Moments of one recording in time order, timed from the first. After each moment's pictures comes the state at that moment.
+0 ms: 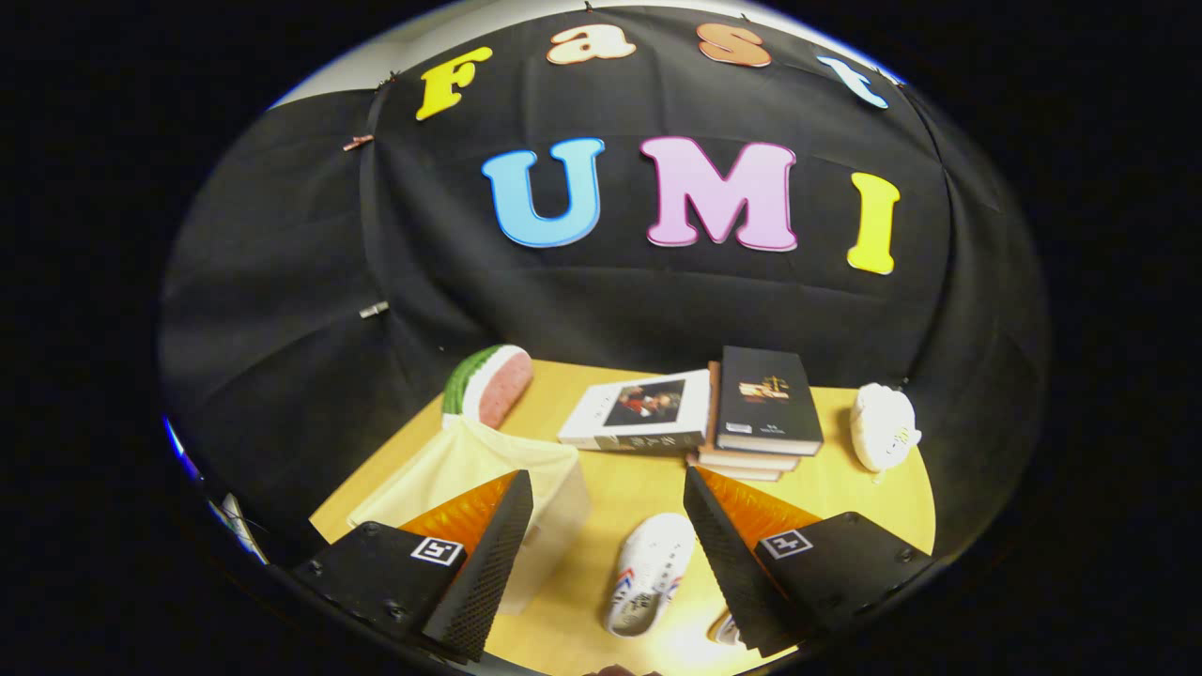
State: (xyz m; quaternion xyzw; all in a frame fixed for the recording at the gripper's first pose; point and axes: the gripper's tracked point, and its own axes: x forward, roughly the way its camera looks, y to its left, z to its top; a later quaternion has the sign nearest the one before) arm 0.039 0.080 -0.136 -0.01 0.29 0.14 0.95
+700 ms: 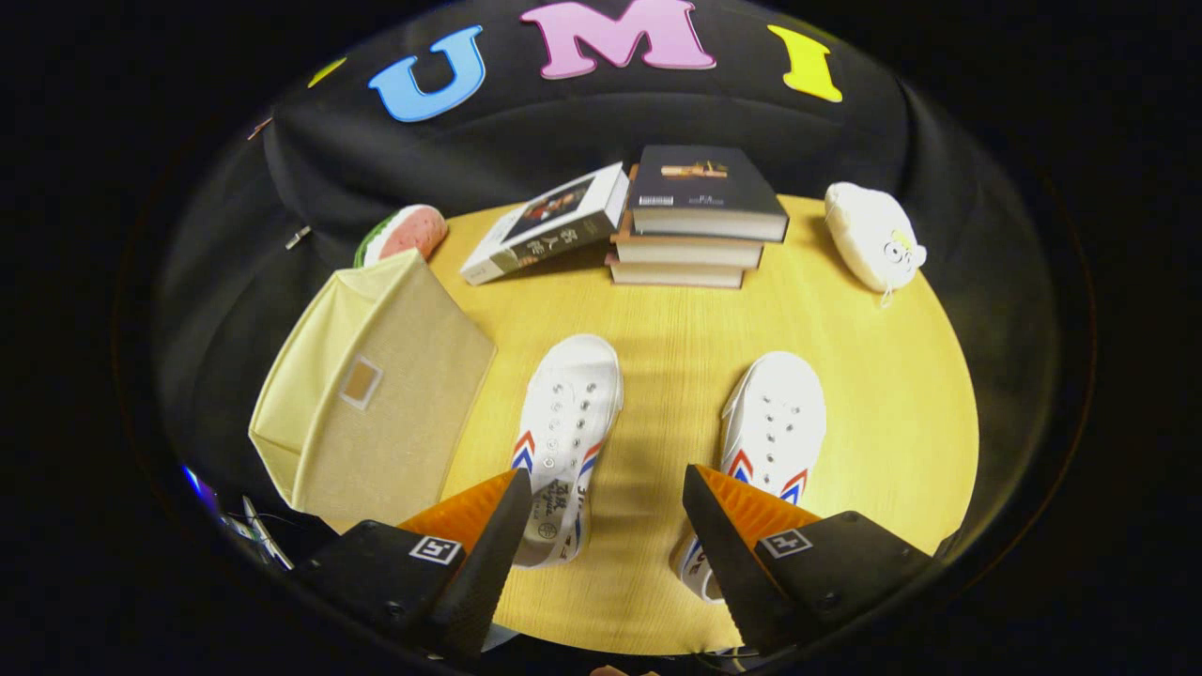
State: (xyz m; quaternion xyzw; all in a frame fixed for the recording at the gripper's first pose) arm -0.005 0.005 -0.329 0.05 0.51 0.10 0.85
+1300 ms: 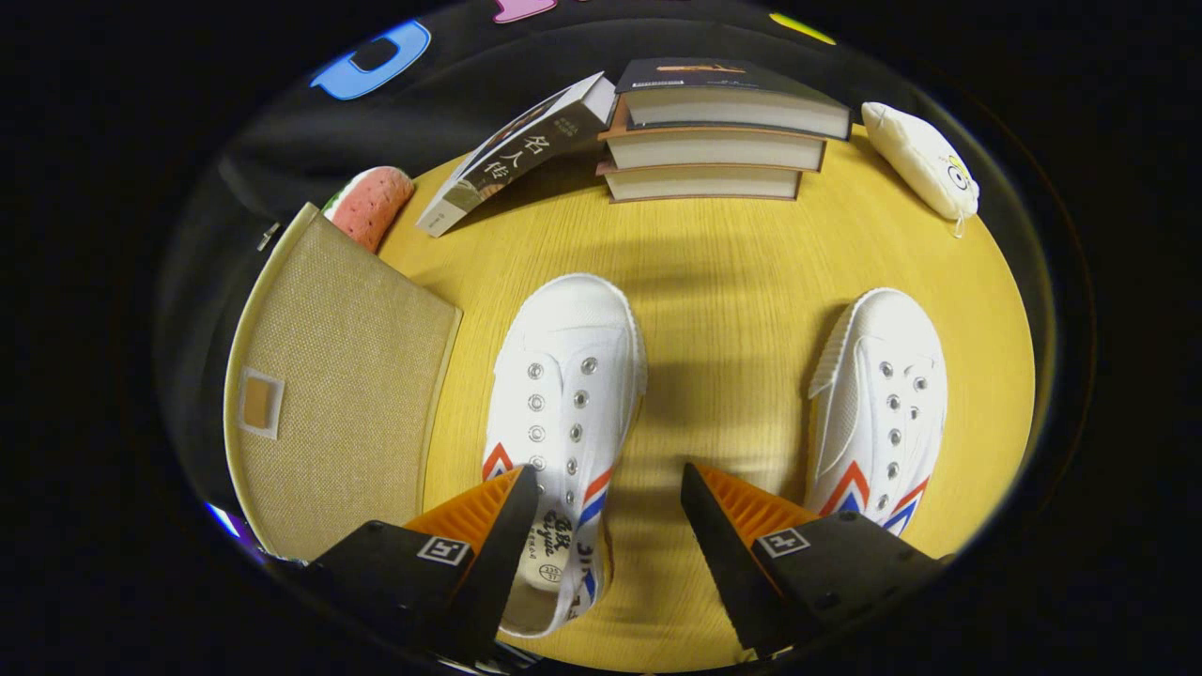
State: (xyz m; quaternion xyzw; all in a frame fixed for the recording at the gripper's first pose) arm 0.016 0.035 -0.401 0.09 0.58 0.10 0.80
